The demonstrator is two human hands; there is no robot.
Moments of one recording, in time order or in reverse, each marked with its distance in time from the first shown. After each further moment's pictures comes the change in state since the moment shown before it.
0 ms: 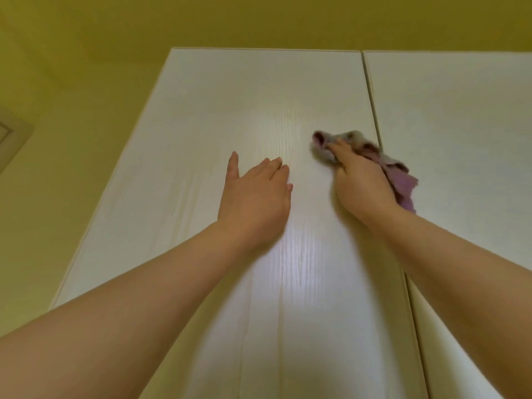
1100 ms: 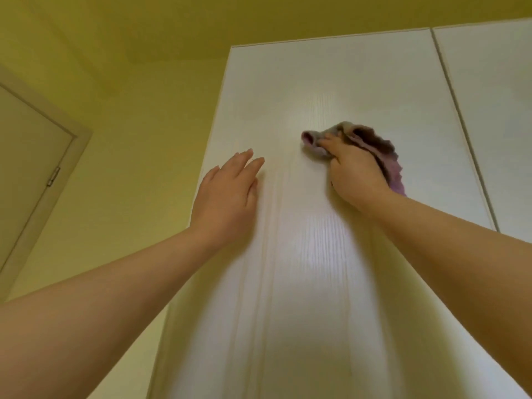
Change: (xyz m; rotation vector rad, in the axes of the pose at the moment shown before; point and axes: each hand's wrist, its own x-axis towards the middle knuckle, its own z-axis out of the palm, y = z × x) left_hand -0.053 -0.139 -0.008 -0.232 0.144 -0.084; right_hand 0.011 -0.098 0.055 0.169 -0.081 -0.070
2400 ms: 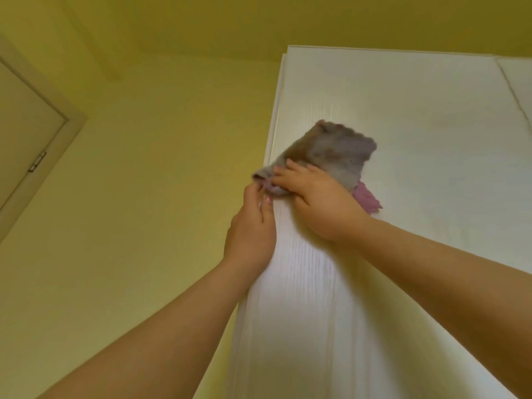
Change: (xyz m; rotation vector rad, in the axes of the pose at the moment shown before) left_hand -0.024 -0.077 0.019 -0.774 0.031 -0.451; right_hand 0.024 -0.102 0.099 -0.218 -0.221 -0.367
